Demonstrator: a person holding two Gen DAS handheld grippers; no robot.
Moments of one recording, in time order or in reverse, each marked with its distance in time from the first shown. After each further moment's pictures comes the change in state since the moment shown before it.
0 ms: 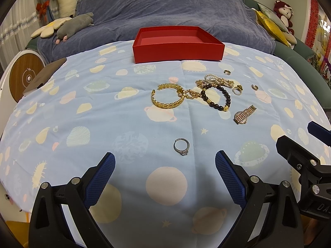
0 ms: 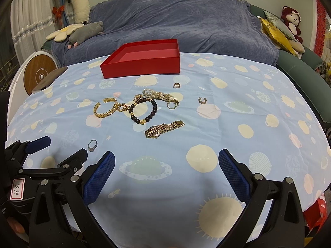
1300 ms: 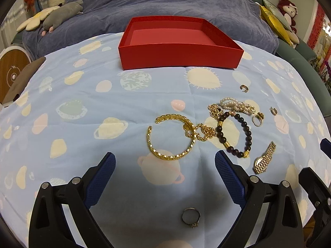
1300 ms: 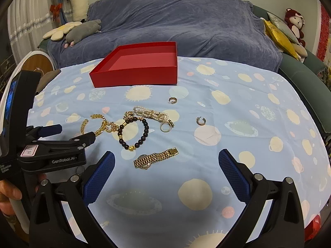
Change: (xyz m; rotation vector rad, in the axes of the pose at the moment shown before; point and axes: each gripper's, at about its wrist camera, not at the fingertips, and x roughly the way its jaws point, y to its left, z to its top) left arm 0.078 0.013 0.075 -0.021 0.106 -0.063; right arm 0.035 -0.010 0.043 -0.018 0.017 -0.012
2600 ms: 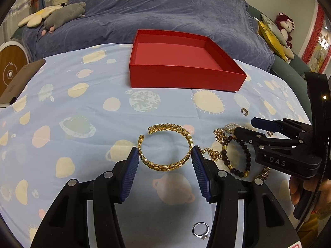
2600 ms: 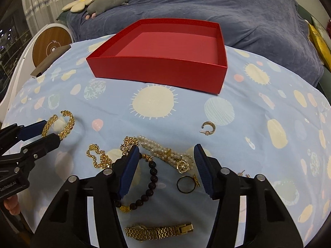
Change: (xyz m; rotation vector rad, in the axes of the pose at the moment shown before) left arm -0.012 0.030 0.019 -0.044 -0.075 -0.084; right arm 0.121 0.015 0.065 -0.187 0.174 0.181
